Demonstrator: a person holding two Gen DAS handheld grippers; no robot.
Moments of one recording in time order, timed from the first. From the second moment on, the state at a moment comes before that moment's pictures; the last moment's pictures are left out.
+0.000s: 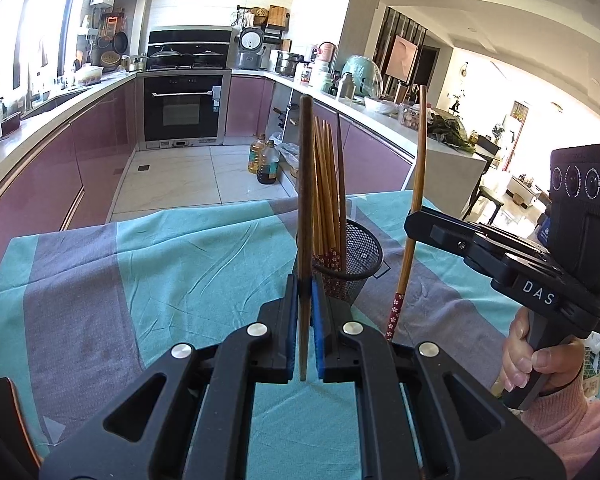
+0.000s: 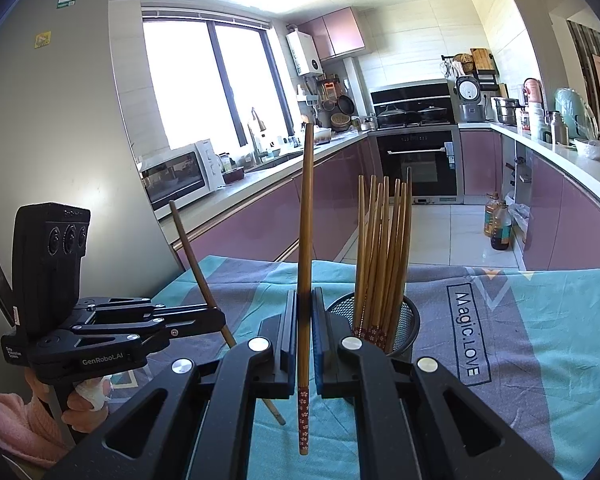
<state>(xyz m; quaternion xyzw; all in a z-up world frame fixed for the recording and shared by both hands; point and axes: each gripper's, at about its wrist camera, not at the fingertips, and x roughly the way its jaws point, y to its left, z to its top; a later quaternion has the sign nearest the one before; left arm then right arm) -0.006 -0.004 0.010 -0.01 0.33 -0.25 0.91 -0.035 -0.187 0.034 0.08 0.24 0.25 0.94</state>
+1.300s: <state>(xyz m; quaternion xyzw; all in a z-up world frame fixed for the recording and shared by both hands) -0.006 -0.010 0.053 -0.01 0.30 -0.29 0.91 -0.023 -0.193 0.051 0.08 0.21 0.25 0.94</state>
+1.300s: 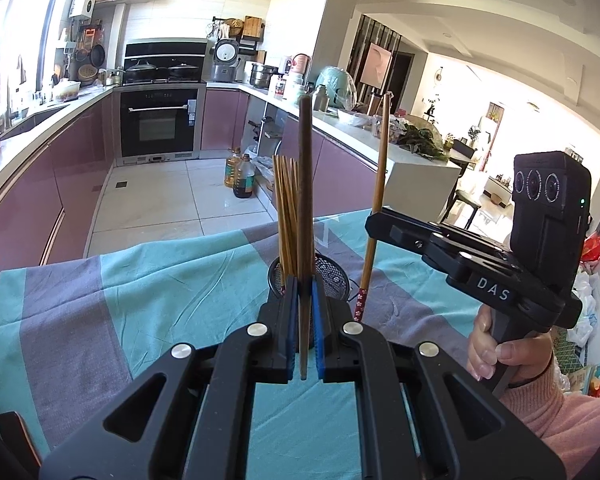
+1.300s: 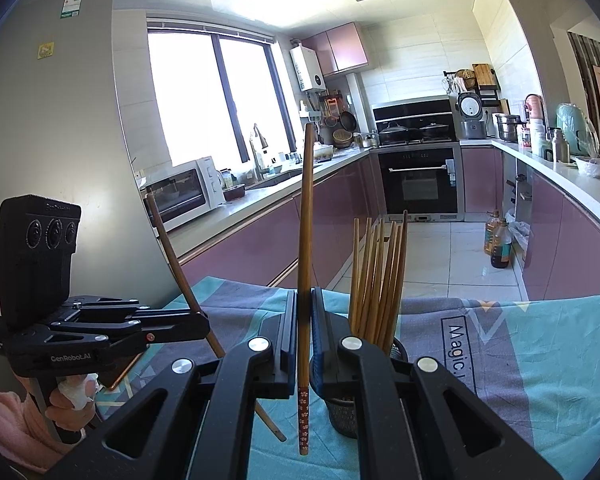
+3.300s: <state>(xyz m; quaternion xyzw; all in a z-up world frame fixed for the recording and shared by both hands) 0.001 -0.018 0.080 -0.02 0.30 -0.32 0.90 -0.010 -0.195 0.056 0.09 0.20 0.25 0.94</state>
